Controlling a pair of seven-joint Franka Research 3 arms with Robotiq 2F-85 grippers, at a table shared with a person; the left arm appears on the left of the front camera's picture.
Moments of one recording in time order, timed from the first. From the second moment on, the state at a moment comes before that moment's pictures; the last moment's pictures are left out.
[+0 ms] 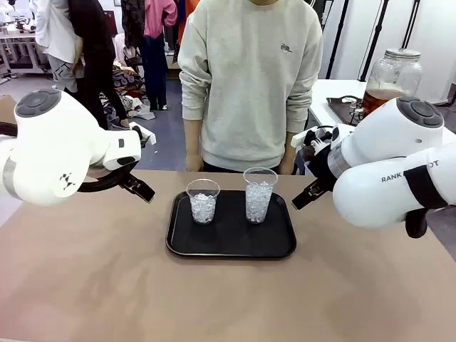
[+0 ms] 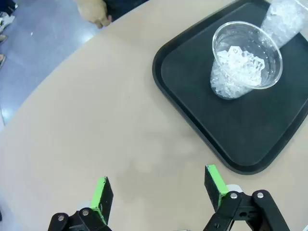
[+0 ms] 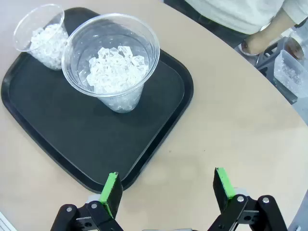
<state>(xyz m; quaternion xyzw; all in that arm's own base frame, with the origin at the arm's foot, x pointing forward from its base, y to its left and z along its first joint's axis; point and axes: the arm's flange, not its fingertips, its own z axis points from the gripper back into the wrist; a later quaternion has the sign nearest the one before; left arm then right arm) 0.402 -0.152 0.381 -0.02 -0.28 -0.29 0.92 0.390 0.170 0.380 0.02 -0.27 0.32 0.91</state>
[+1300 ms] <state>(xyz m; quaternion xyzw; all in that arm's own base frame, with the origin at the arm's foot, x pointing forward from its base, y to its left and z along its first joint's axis) 0.404 -0.158 0.427 -0.04 -0.30 -0.28 0.91 0.396 0.158 0.431 0.04 -0.26 0.28 0.92</state>
